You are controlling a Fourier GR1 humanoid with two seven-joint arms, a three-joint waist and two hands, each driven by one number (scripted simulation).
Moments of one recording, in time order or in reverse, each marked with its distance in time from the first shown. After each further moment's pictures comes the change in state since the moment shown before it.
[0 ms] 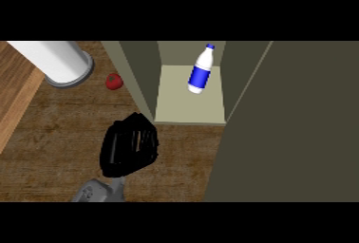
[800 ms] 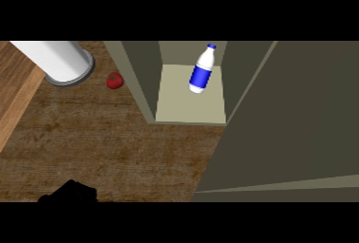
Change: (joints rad) left arm 0.554 0.238 -0.016 -0.507 0.031 -0.068 -0.054; right arm -0.214 0.055 0.092 0.015 -0.008 0.105 0.227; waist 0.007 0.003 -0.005
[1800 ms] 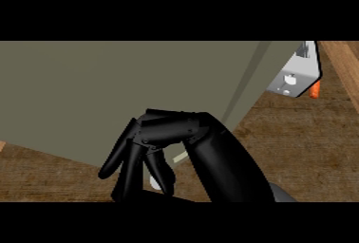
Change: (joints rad) left arm 0.409 0.175 0.266 -0.148 0.174 -0.292 -0.156; right arm -0.620 0.471 -0.294 0.460 -0.072 -0.003 0.241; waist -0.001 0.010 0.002
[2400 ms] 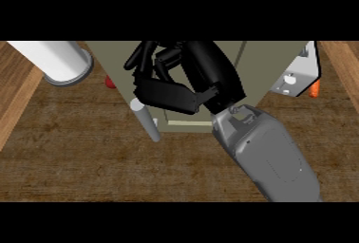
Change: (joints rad) left arm 0.086 0.001 0.114 0.027 0.050 -0.138 -0.024; right arm -0.193 0.008 -0.243 0.455 -0.130 0.159 -0.191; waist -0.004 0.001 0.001
